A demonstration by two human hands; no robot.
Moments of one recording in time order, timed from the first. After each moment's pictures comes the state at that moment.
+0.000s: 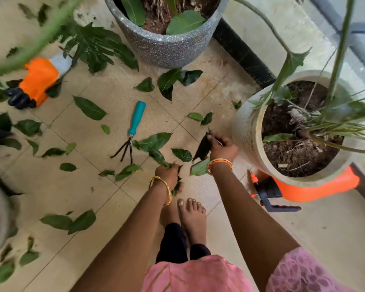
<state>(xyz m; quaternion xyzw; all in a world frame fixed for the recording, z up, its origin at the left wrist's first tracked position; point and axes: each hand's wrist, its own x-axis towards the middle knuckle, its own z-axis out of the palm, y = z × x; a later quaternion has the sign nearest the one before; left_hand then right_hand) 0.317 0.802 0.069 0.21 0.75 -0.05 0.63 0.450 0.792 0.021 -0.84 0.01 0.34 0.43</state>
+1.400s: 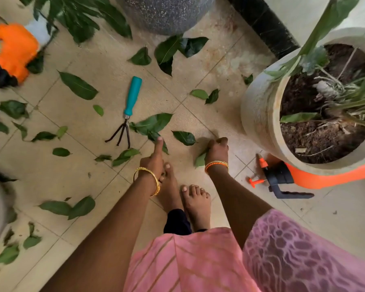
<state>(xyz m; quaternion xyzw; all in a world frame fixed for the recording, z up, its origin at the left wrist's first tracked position) 0.288 0.800 0.044 0.19 0.79 -0.10 0.57 0.435 0.737 -0.039 -0.86 -0.33 0.38 -0.08</state>
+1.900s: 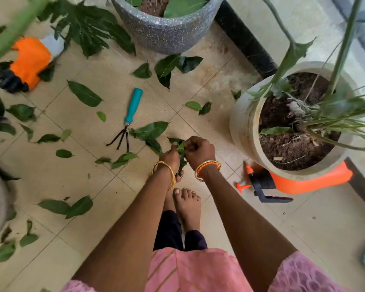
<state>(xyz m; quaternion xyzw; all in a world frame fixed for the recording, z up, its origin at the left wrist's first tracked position) 0.339 0.806 0.064 0.13 0.74 -0.09 0.66 0.421 0.779 0.050 -0.82 -0.27 0.47 0.18</state>
